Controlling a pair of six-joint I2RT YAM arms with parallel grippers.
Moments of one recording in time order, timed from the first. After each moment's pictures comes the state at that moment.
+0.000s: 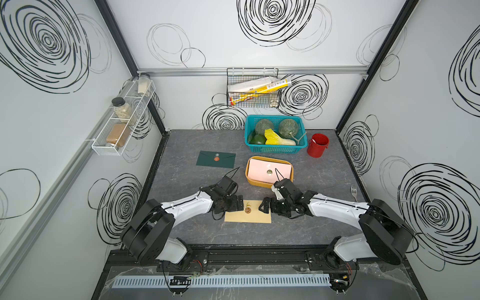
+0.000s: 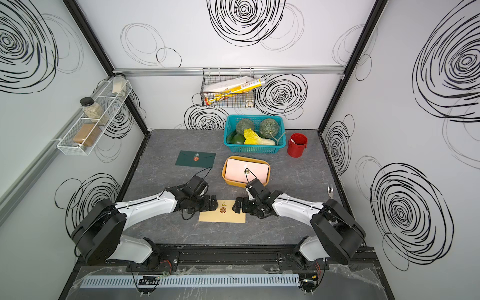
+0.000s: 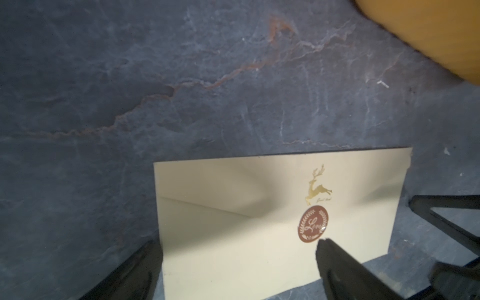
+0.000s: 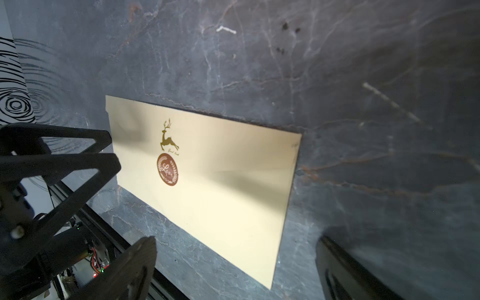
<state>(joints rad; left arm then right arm) -0.63 1.45 0.70 -0.41 0.15 -0.74 0.77 1.43 0.64 -0.24 -0.30 0.85</state>
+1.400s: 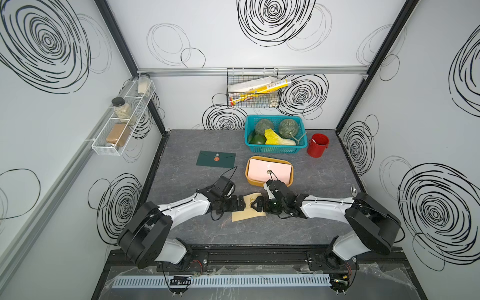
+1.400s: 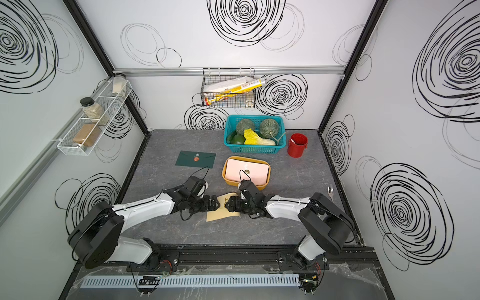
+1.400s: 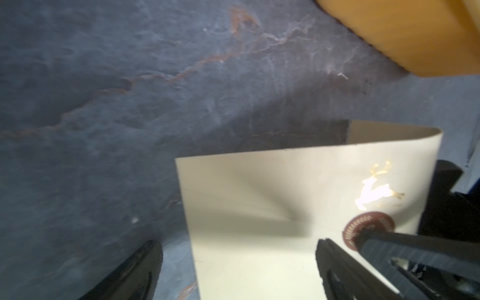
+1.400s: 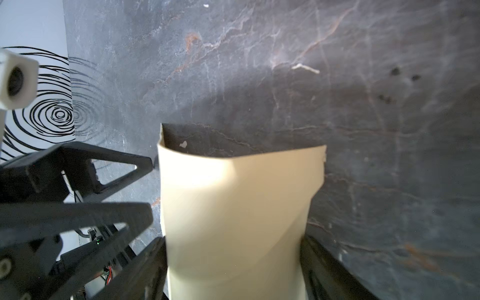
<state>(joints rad) -0.56 1.42 0.67 -0.38 0.26 -0.67 0.84 1.53 0.62 0.02 -0.25 0.91</state>
